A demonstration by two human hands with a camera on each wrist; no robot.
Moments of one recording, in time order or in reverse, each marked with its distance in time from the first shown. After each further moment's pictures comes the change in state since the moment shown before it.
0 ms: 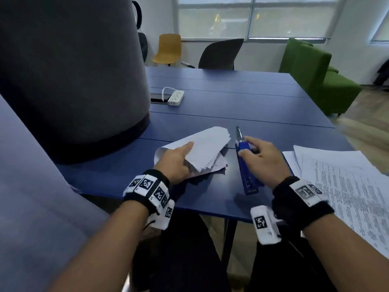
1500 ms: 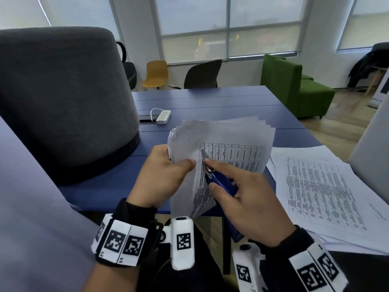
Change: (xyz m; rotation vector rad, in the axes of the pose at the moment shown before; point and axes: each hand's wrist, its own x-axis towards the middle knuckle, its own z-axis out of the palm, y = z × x) left_hand -0.127 0.108 -0.047 -0.669 0.191 0.273; right_hand -0.135 -0.050 -0.038 0.081 0.016 -0.375
